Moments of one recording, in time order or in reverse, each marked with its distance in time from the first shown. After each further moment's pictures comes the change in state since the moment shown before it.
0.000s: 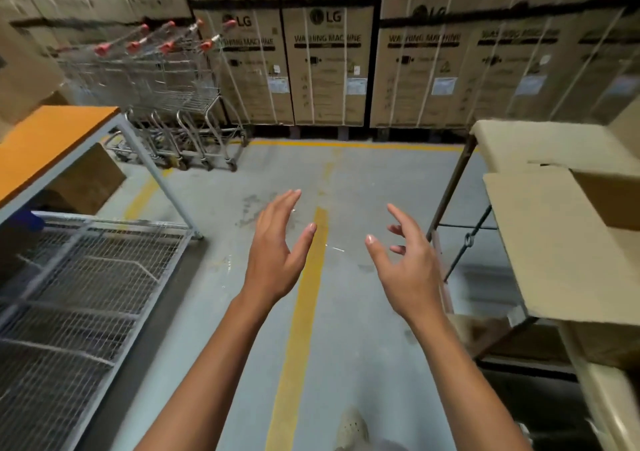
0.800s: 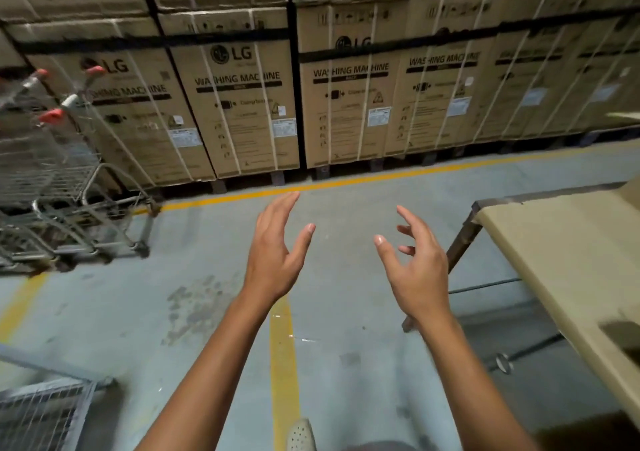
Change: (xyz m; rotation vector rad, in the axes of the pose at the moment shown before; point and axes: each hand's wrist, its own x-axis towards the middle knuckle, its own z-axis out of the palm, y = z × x) left_hand 0.467 -0.198 0.194 -0.198 -0.186 0.156; right_hand 0.445 0.117 0.114 -0.132 0.310 0.080
